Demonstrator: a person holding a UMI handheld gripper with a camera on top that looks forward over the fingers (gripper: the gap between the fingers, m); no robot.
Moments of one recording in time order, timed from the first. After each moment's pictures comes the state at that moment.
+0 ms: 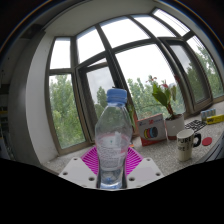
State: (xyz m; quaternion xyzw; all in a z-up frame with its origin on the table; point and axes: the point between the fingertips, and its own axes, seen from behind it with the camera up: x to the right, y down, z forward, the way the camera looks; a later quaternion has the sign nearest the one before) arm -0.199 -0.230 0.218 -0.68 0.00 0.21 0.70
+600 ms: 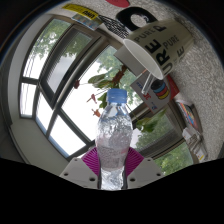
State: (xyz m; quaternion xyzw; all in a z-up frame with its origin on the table) arm -0.027 -0.079 0.313 -0.24 0.47 0.78 0.32
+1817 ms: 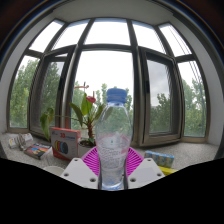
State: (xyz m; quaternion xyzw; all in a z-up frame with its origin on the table) arm 0.246 -0.050 0.230 -0.69 0.01 -0.04 0.73
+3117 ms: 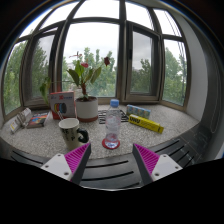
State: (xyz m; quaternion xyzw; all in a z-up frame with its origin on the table) arm 0.218 -0.258 0.138 -0.82 0.10 -0.09 0.55
